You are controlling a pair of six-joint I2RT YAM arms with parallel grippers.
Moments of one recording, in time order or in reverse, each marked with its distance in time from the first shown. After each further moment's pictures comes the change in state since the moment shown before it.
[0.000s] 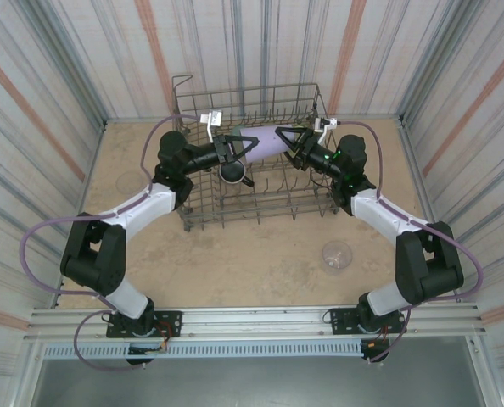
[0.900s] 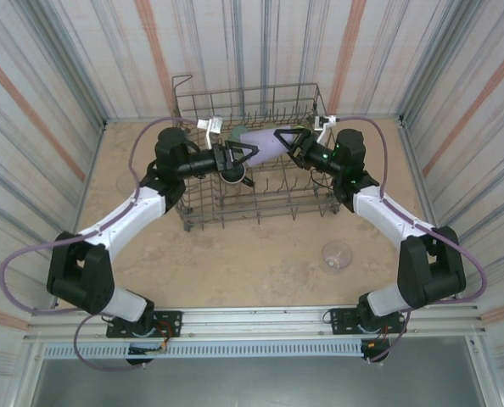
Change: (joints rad) left arm 0.008 -0.153 0.016 -0.455 -0.030 0.259; right arm 0.000 -0.027 0.067 -0.241 0.043 -0.227
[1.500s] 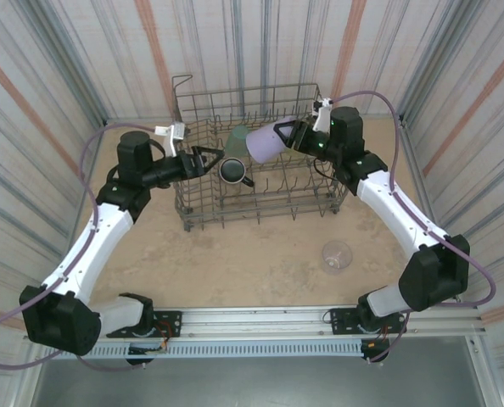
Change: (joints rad) left arm 0.164 -0.261 0.002 -0.540 -0.151 0.260; right arm 0.054 -0.013 0.305 -0.573 0.238 -0.487
